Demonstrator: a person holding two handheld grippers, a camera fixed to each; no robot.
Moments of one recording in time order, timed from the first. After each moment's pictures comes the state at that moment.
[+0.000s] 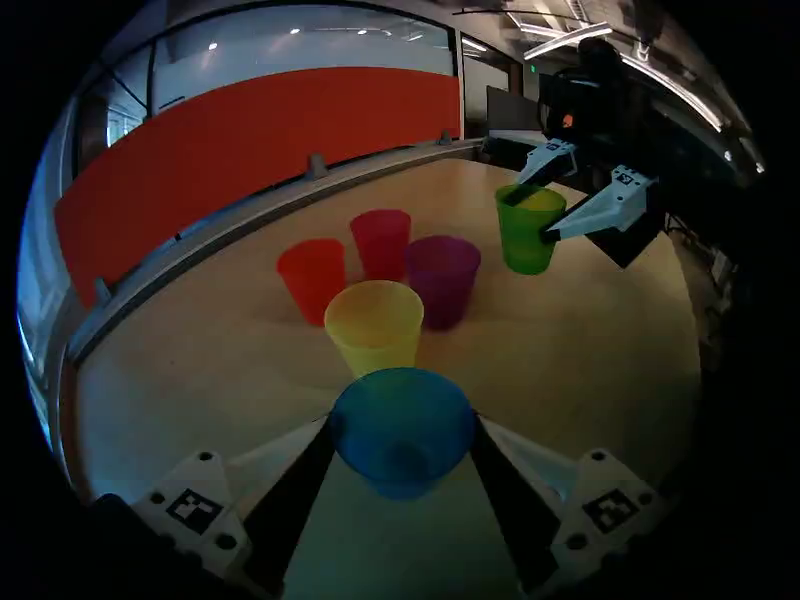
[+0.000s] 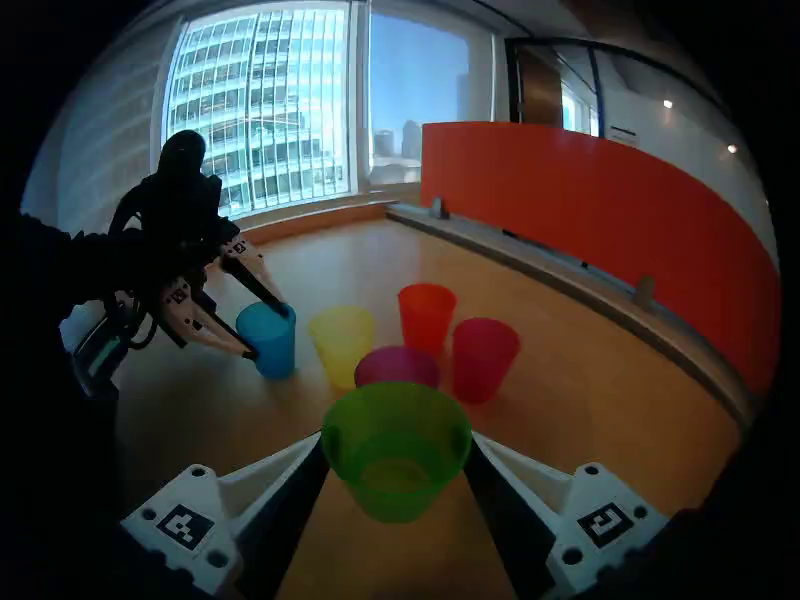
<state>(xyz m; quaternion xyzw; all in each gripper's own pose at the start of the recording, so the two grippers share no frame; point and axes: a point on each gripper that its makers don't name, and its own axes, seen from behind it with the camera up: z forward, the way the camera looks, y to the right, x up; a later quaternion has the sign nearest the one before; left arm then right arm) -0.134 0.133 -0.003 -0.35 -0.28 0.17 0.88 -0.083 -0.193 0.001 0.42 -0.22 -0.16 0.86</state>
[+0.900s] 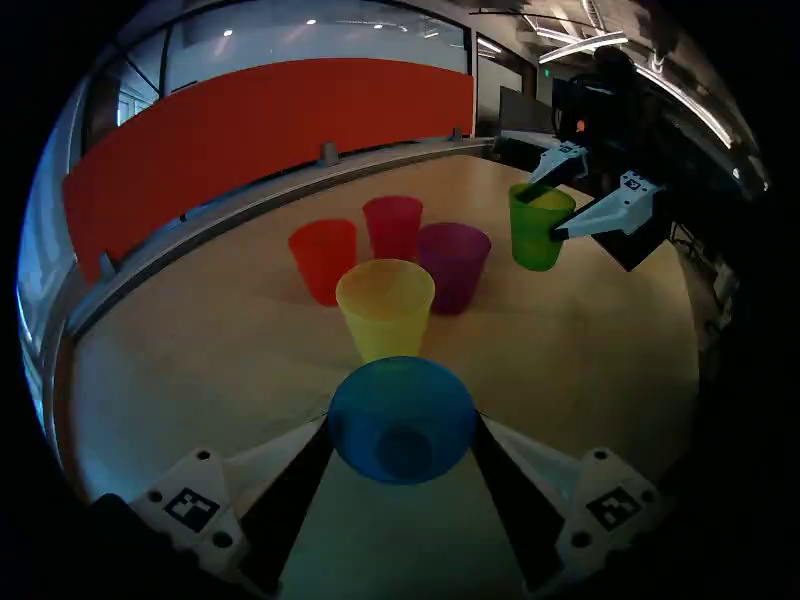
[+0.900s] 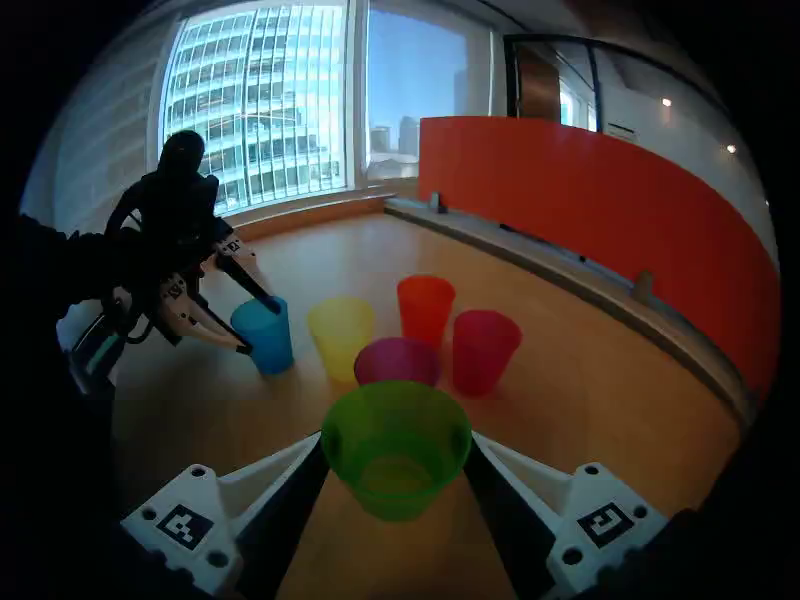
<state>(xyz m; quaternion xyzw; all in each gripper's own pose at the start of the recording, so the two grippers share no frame) -0.143 0.119 -0.008 -0.34 -0.30 0.15 0.88 -0.090 -0.192 -0.002 0.41 -0.23 -0.17 0.87</state>
